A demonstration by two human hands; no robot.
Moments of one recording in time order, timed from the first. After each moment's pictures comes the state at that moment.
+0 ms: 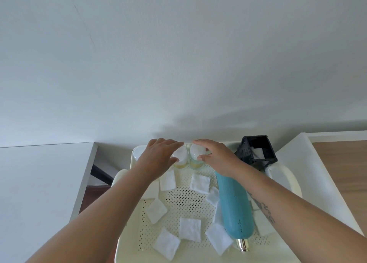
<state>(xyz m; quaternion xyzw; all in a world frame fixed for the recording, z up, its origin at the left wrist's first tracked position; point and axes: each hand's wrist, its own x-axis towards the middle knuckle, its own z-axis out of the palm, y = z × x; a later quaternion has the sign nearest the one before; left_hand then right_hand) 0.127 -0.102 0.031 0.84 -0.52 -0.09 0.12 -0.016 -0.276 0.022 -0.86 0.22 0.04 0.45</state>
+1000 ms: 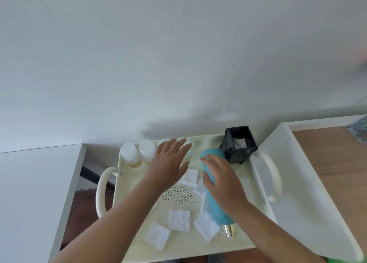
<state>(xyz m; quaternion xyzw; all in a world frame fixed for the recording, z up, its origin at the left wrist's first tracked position) 0.053 -0.119 0.027 0.82 -0.56 -0.03 0.12 -0.116 -0.222 0.011 -0.91 0.27 -0.16 0.27</state>
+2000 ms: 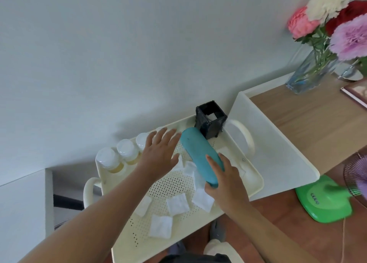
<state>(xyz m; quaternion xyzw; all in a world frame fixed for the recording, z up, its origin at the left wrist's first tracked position) 0.060 -0.126 0.010 0.73 -0.68 0.01 0.06 -0.175 -0.152 -0.009 -0.85 0.49 -0.06 0.18</state>
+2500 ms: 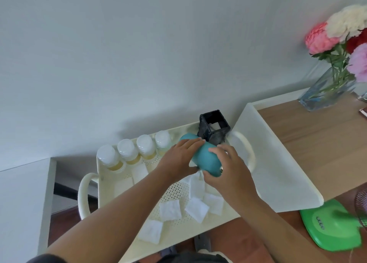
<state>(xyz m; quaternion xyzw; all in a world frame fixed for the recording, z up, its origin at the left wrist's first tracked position) 0.012 -0.161 0.011 0.69 -0.69 -0.12 0.19 -0.171 -0.200 0.056 -0.86 0.43 -0.16 0.24</state>
